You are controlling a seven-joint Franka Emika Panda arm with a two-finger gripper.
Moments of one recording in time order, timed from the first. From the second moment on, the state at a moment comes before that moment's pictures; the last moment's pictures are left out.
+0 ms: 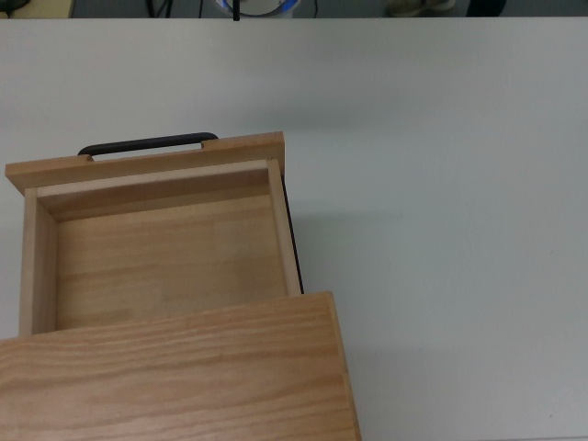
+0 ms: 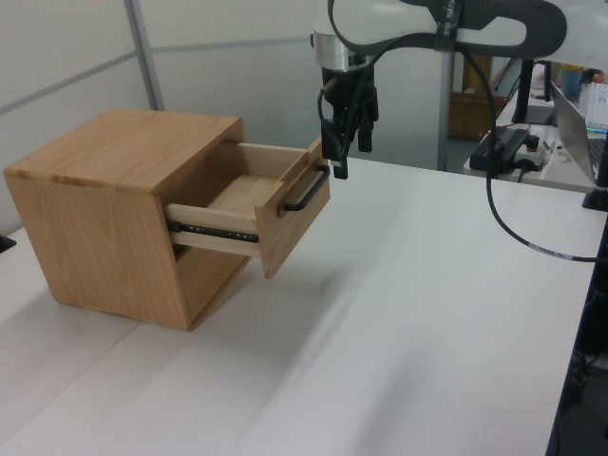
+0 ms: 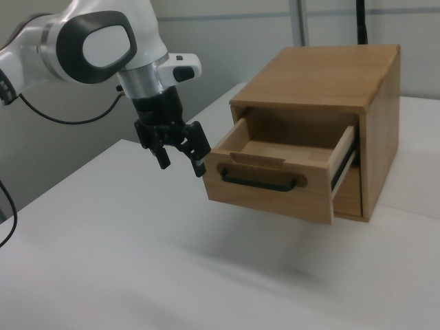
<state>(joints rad) 0.01 0.06 0.00 -1.40 -0.07 1.49 -0.07</state>
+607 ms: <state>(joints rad) 0.01 0.07 0.00 -1.40 -0.06 1.49 -0.06</state>
